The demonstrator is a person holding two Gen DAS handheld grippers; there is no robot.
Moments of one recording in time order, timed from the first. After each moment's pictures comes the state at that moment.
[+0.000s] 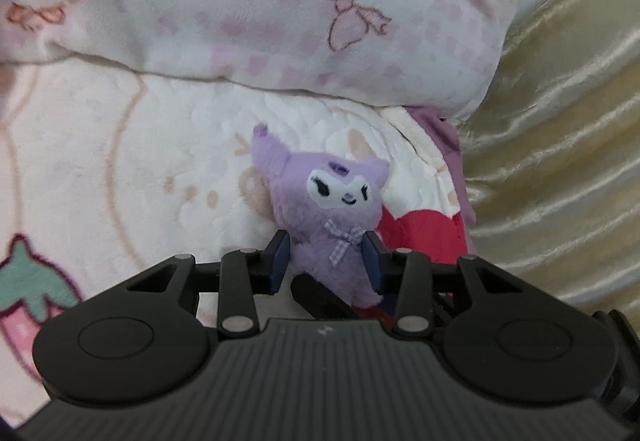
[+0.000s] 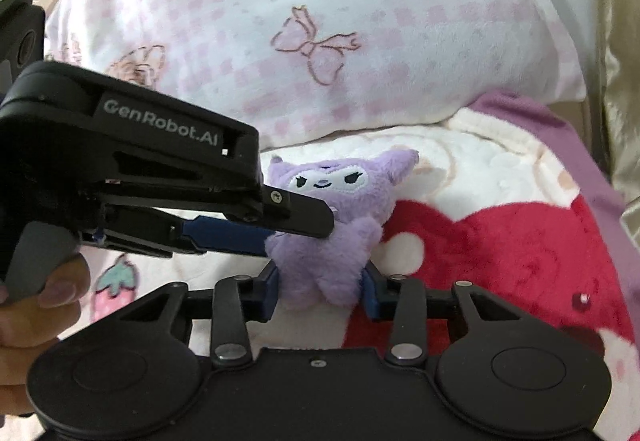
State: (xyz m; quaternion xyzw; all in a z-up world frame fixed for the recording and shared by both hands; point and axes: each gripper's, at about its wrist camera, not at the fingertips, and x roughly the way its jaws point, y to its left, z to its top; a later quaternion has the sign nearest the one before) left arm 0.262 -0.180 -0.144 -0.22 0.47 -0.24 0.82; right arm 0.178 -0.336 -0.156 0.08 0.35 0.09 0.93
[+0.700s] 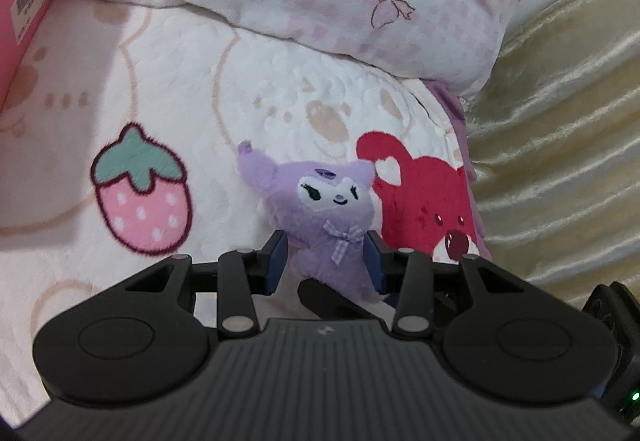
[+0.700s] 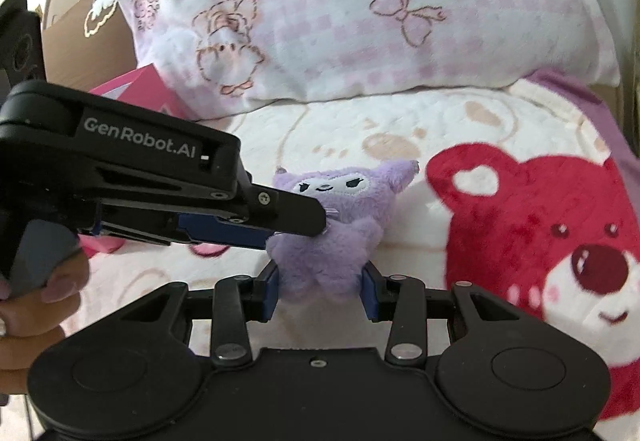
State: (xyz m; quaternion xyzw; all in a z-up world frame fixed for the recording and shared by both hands) left arm 0.184 -0.124 -0.142 -0.24 0.50 -0.22 0.81; right arm 0.125 -0.290 -0.142 0.07 0.40 0.15 0.90
